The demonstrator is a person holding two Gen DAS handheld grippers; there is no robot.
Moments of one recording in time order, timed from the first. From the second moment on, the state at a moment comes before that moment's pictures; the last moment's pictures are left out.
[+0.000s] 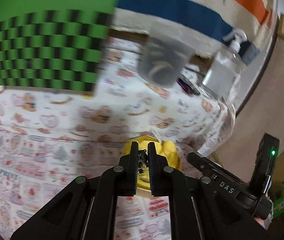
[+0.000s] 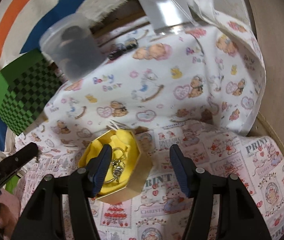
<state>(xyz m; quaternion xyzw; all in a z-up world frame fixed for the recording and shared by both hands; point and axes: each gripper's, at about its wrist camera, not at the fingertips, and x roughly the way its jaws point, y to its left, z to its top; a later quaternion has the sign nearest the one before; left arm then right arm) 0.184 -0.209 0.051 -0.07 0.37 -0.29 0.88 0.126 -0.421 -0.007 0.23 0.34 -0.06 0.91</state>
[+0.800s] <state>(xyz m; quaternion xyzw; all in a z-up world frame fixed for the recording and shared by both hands) 0.116 -0.161 0.086 0.02 0.24 -0.19 0.95 0.105 -0.393 0.030 0.16 0.30 -0.09 0.94</state>
